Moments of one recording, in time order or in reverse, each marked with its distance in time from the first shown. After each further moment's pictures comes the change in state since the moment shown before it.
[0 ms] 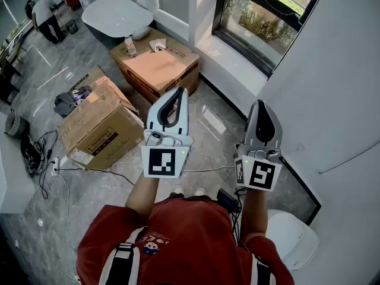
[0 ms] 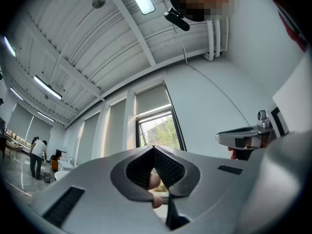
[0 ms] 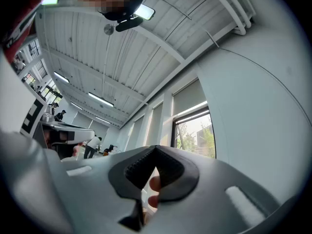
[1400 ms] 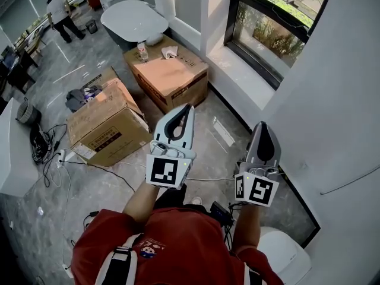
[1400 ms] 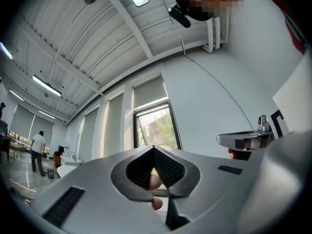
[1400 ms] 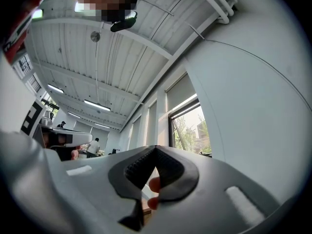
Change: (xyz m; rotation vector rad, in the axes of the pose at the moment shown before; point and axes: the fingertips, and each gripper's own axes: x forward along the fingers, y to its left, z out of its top) left arm 0.004 -0.067 -0.019 -0.004 0.087 0.014; right arm -0.035 -0.064 -0.034 0.137 0.020 -0.001
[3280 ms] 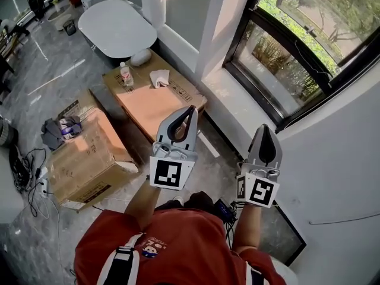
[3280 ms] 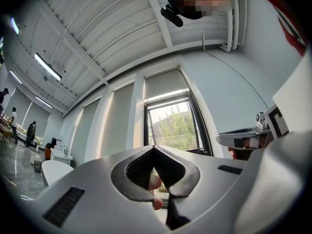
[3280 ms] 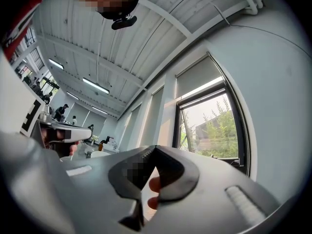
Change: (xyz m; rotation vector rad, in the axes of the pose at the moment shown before) left arm 0.277 0.224 -0.096 -0.095 -0.034 -0.035; right arm 0.339 0.041 -0.120 -0.160 0.069 -0.023
